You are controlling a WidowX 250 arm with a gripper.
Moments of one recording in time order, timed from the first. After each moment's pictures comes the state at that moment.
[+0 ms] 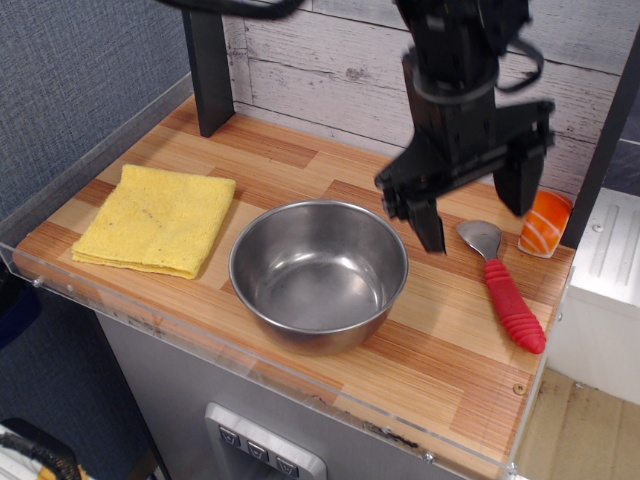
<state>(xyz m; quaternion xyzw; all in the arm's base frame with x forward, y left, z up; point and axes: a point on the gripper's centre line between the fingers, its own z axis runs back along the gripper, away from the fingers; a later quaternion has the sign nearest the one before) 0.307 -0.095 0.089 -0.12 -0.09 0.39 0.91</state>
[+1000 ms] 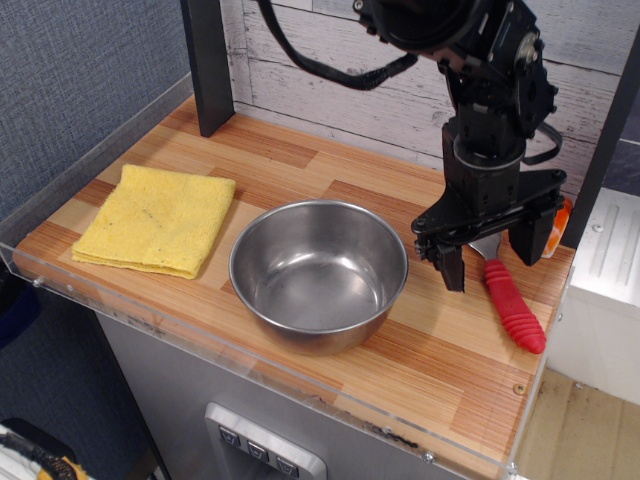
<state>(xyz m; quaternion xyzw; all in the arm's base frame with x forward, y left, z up) 0.339 -0.105 0.030 -0.09 -0.07 0.38 0.92</state>
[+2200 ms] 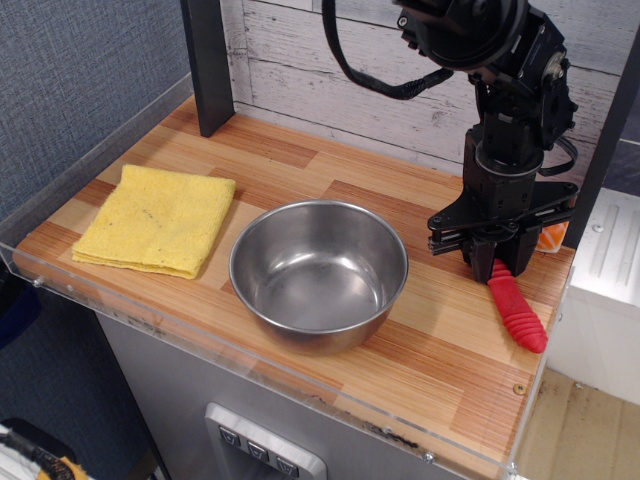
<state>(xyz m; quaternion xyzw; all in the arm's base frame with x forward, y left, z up) 0.354 -0.111 0.009 -0.06 -0.06 0.36 0.93</state>
